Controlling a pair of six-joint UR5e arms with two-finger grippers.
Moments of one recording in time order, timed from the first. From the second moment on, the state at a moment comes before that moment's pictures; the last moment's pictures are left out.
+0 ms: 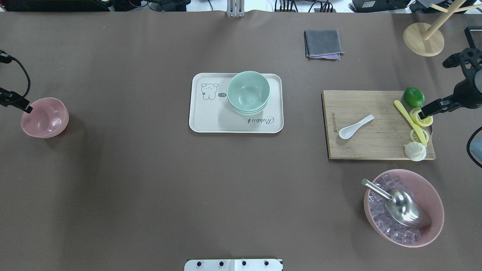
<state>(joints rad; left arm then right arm) -1.18 -1.75 -1.34 -2.01 -2.31 -0.25 1.11 -1.55 1.75 -1.27 2.22 0.41</state>
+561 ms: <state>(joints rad) -1.18 -1.75 -1.34 -2.03 -2.32 -0.25 1.11 -1.55 1.75 -1.27 2.22 0.41</state>
